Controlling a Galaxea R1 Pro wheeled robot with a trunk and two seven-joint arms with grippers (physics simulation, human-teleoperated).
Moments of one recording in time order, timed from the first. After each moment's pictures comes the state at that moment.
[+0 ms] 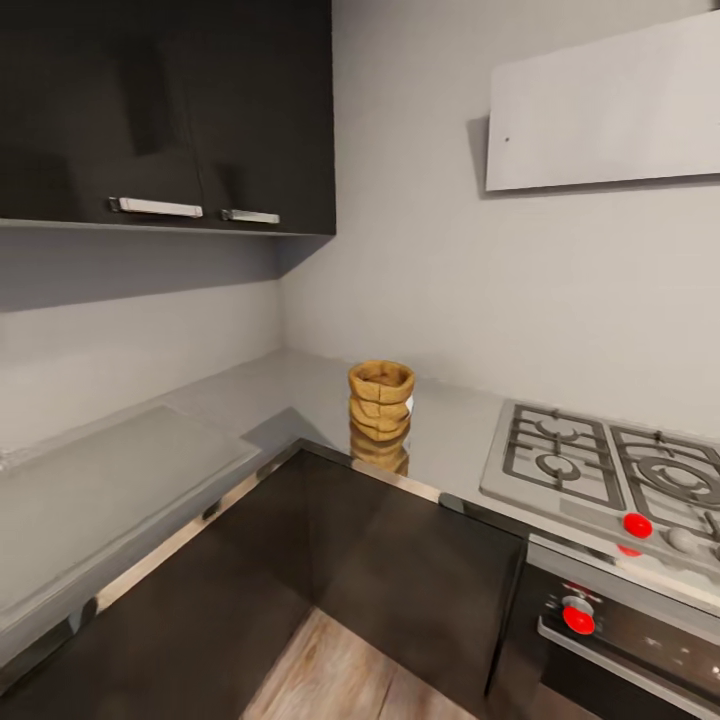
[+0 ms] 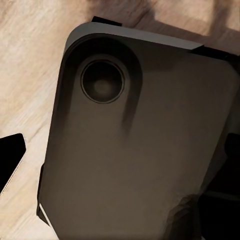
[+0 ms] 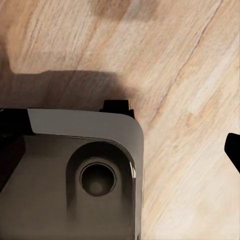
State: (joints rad) left arm 0.00 -0.01 0.01 -0.04 0.23 -0.03 0.00; right arm -0.15 -0.09 -0.10 0.03 0.09 -0.10 0.11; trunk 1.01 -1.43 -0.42
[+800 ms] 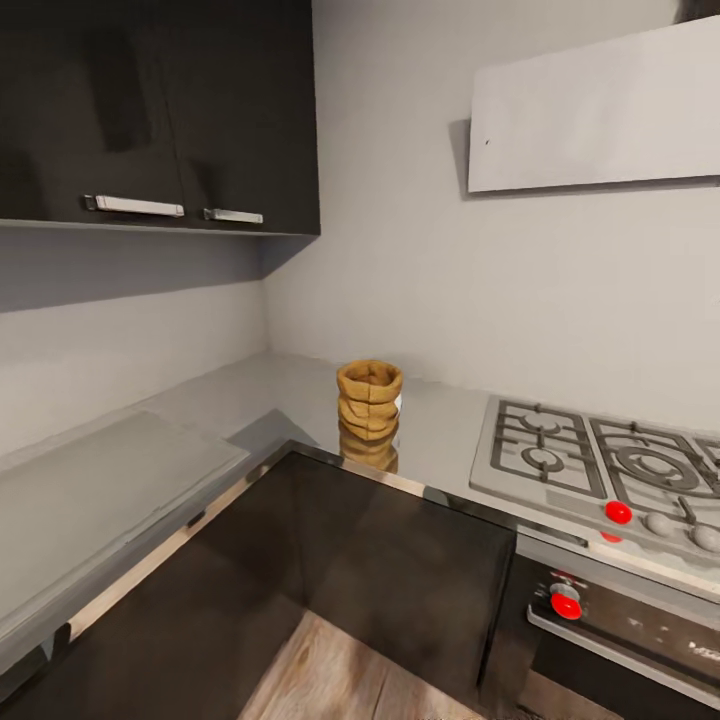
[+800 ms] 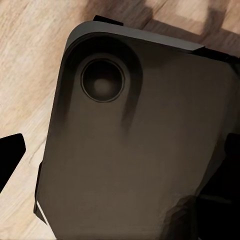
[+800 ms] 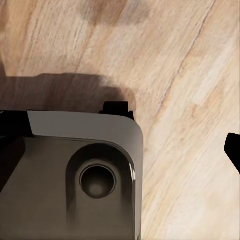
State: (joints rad) left arm 0.00 -0.02 0.03 -0.04 0.24 -0.03 0.01; right arm -0.15 -0.09 -0.10 0.03 0.09 -0.10 0.11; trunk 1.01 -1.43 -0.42
